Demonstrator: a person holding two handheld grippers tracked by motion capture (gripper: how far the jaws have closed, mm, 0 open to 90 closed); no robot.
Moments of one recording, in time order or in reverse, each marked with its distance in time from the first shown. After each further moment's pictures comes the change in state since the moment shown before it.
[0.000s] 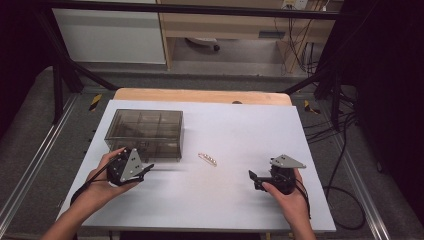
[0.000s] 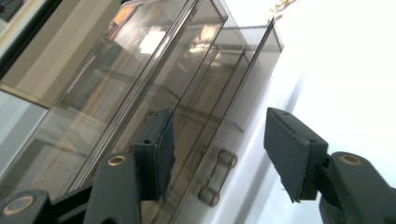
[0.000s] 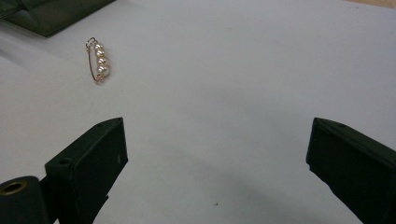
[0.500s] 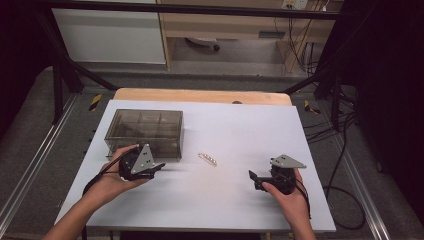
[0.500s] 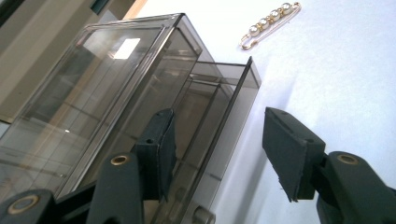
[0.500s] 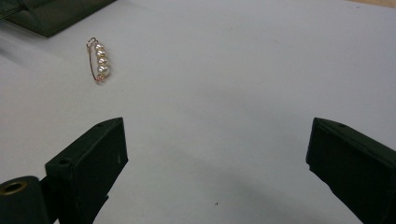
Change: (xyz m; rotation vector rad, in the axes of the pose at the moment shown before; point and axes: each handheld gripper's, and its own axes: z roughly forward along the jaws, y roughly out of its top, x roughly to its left) left arm 0.001 0.020 0.021 -0.019 -0.099 -0.008; right arm 0.000 0.000 0.000 0.000 0.003 -0.001
